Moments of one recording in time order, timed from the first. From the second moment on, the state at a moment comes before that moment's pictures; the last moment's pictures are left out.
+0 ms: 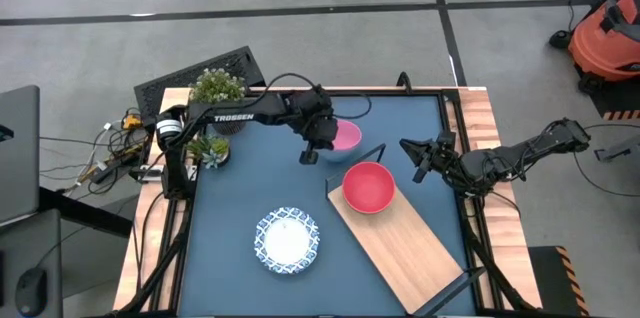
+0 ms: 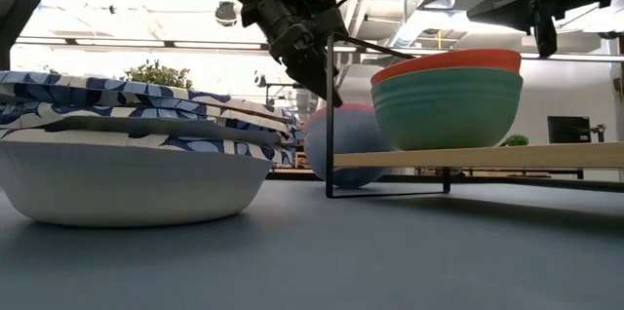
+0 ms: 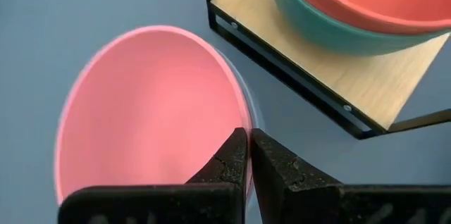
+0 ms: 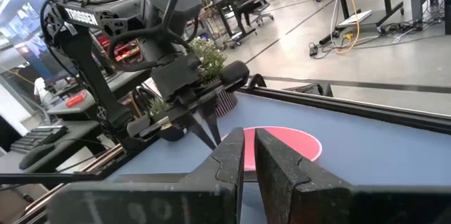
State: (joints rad) left arm 0.35 1.89 1.50 -0.51 0.34 0.48; right arm 0.35 0.54 0.37 0.08 0.94 0.52
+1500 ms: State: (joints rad) left arm 0.32 1.90 1.50 -0.65 0.31 0.80; right arm 0.35 0.54 0.37 0.08 0.94 0.53
